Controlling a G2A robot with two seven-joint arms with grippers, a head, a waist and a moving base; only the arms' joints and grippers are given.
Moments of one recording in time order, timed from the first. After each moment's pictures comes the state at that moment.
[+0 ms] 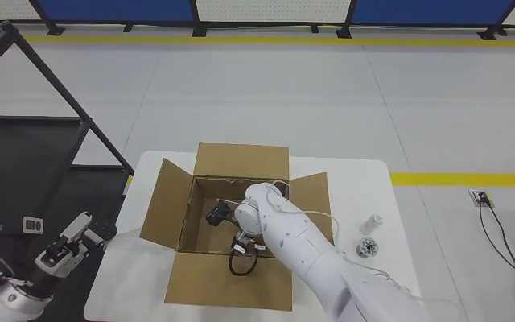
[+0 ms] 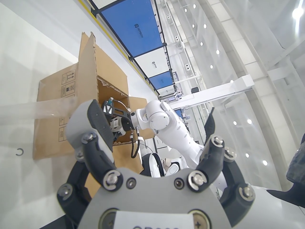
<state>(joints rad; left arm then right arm) 1.57 -1.07 -2.08 -1.90 -0.46 -0.20 -0.82 -0.14 -1.89 0.39 -0.30 -0.65 -0.36 1.11</state>
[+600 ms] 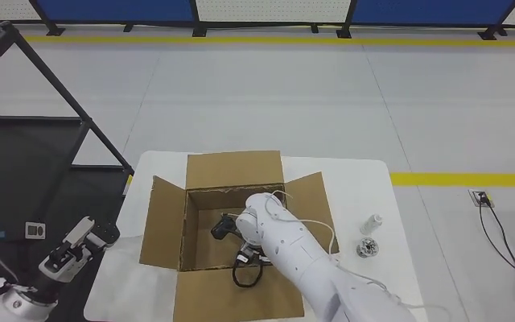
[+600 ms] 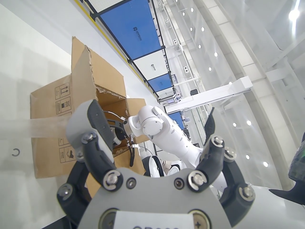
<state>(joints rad) 1.62 -1.07 -2.06 -1.93 -0.46 -0.23 -0.76 -0.17 -1.95 0.39 -0.18 -0.66 -0.40 1.16</state>
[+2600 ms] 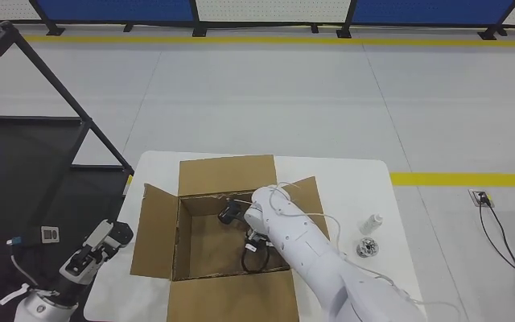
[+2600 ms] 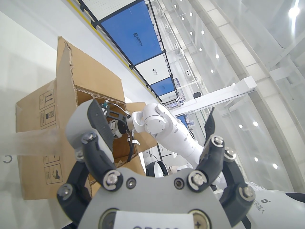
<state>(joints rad) 1.67 -1.09 -1.98 -2.01 -0.36 -0.28 -0.60 -0.14 -1.91 0.41 -0.19 -0.83 -0.40 0.98</state>
